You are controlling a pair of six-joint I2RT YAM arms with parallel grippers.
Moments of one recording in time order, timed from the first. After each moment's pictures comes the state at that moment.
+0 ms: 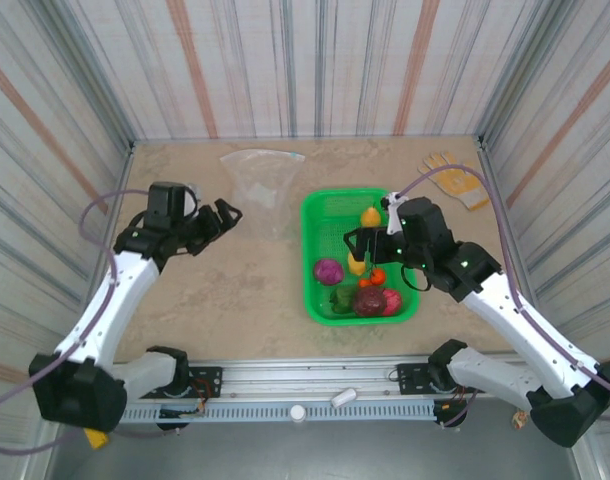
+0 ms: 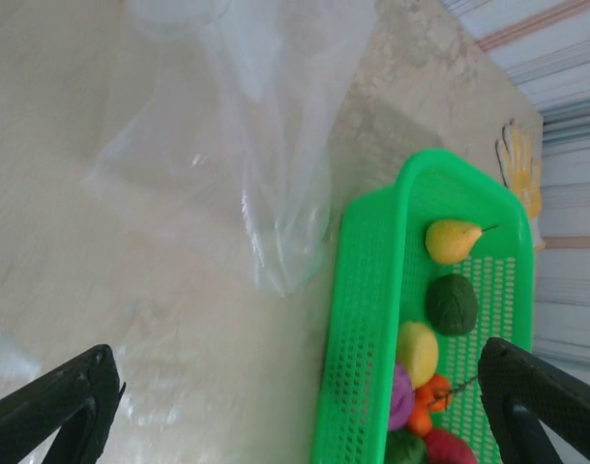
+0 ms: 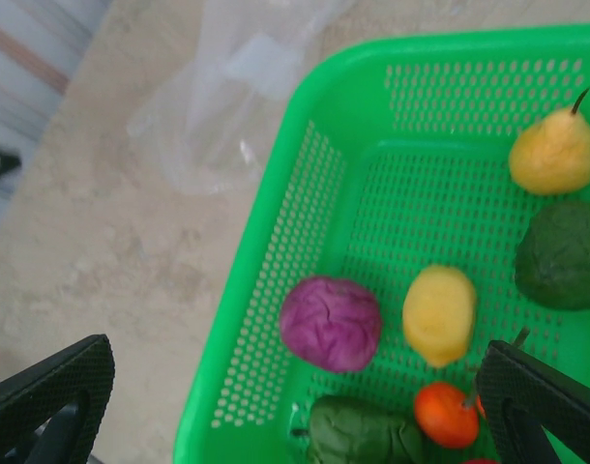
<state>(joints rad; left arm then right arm) -0.20 1.17 1.01 -0.62 0.33 -0.71 0.67 0.97 1.02 -0.72 0.00 0.49</state>
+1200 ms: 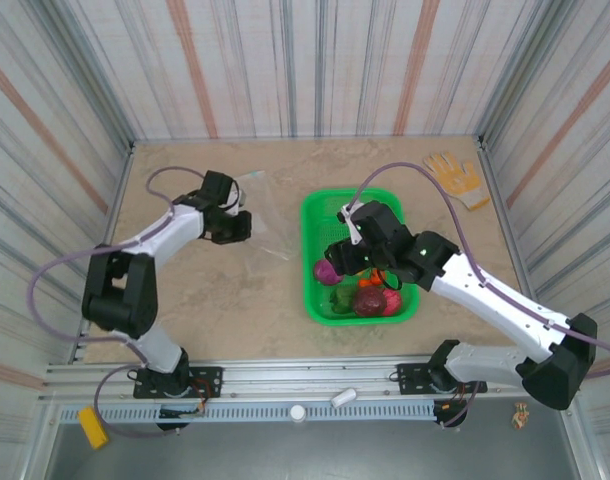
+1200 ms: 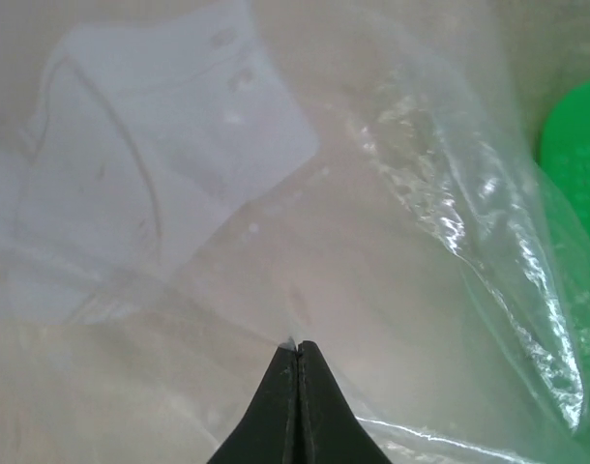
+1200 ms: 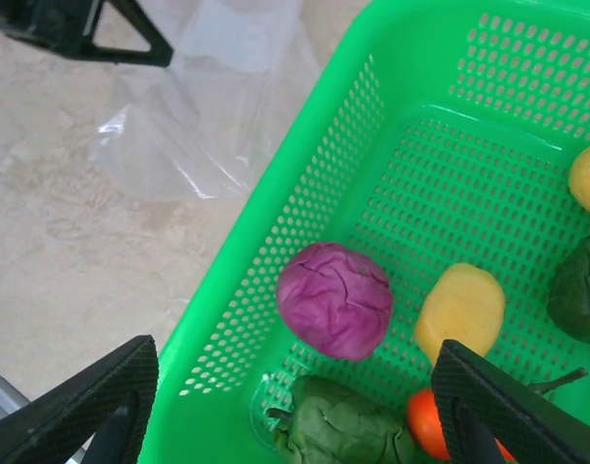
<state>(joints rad) -0.28 1.61 1.11 -0.62 0.25 -0.33 0.83 1.16 1.09 -0.73 0.07 0.33</state>
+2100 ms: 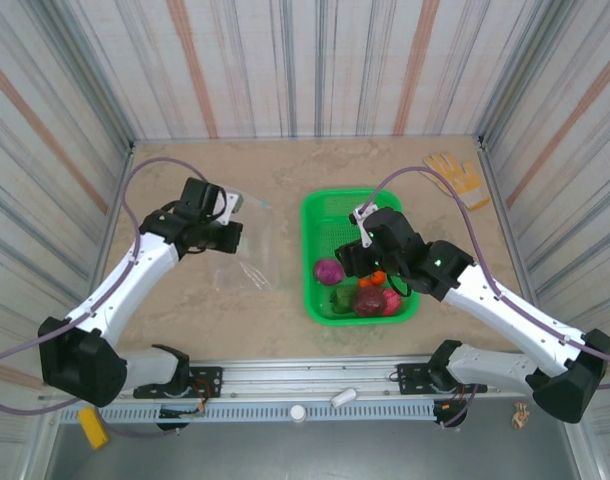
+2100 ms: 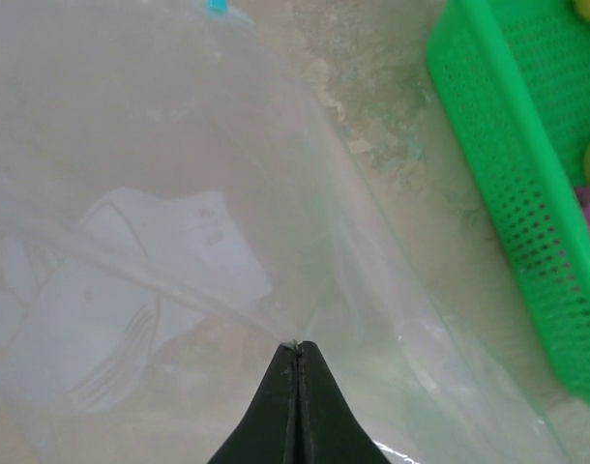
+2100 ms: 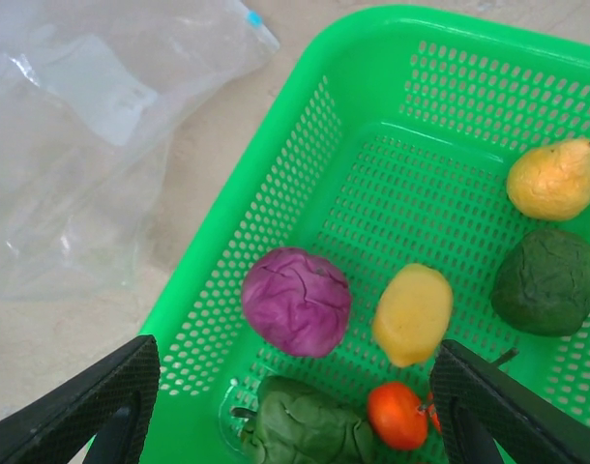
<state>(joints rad) -0.41 1.26 1.09 -0.82 0.09 -0.06 0.83 1.06 1.04 -0.73 0.14 0.32</state>
